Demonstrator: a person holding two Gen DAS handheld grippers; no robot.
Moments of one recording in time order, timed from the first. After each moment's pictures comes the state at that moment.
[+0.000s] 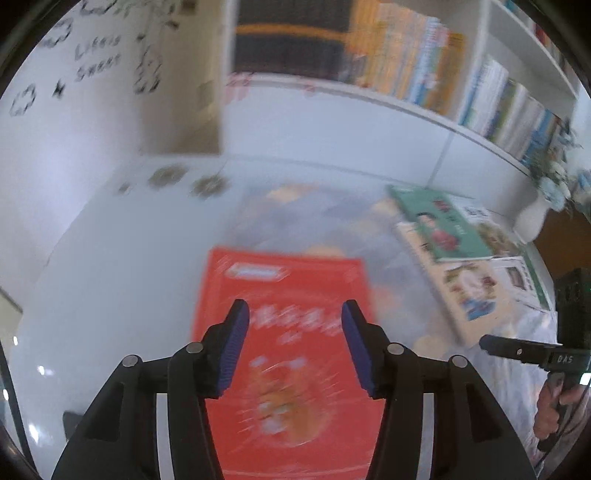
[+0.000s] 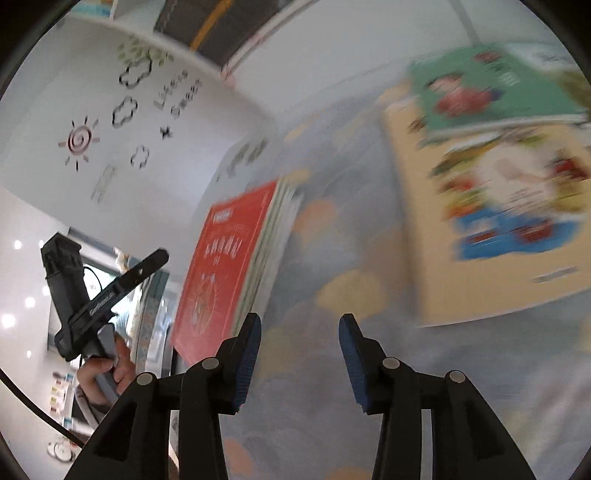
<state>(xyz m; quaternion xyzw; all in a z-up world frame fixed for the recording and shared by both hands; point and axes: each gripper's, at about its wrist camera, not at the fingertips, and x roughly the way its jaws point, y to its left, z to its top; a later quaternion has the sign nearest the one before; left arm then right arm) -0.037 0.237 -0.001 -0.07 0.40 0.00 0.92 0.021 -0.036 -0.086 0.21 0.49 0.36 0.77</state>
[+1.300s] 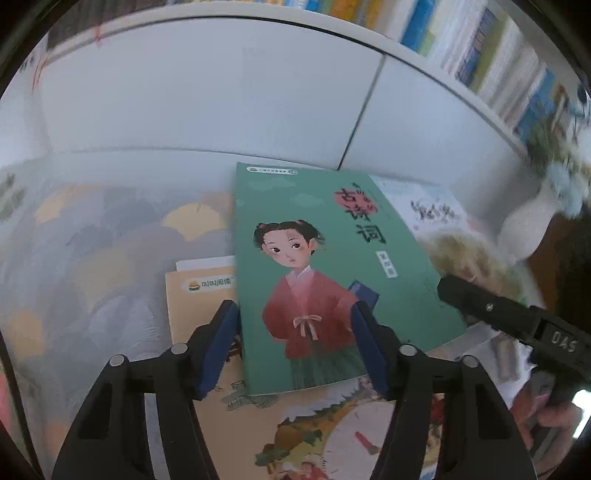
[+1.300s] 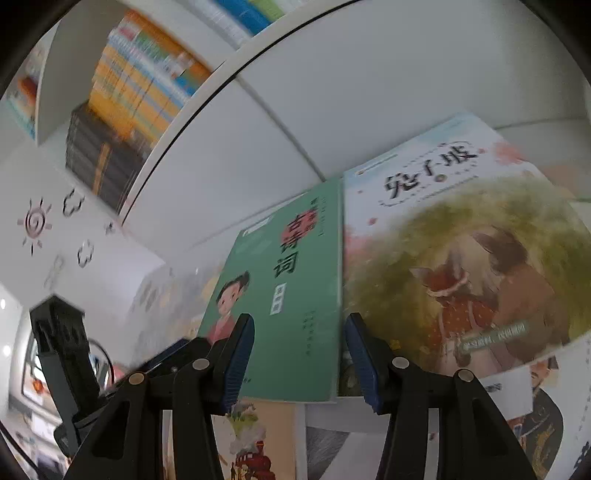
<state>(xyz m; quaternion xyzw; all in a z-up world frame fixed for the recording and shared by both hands) 0.150 0.019 -0.093 -0.09 0.42 -0.07 0.90 0.194 -0.162 -0.112 0.20 0.41 0.26 0.85</state>
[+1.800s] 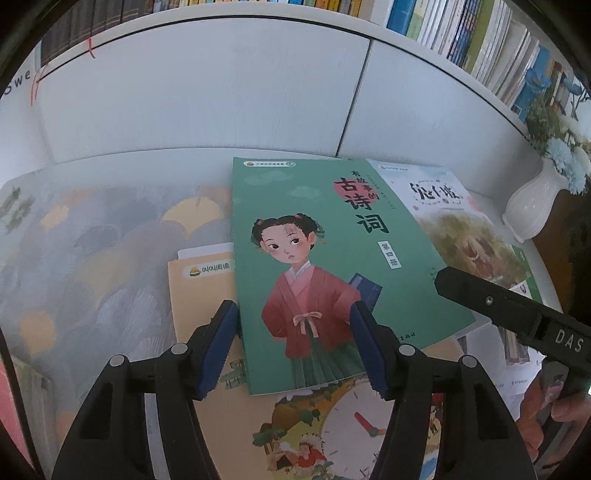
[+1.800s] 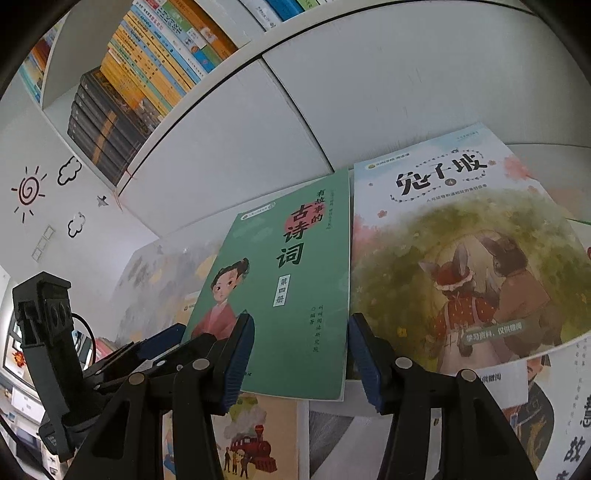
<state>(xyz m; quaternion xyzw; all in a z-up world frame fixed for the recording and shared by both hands) 0.144 0.013 -0.091 -0.07 0.43 -0.06 0.90 0.190 -0.153 -0.107 0.16 0.43 0.25 0.85</state>
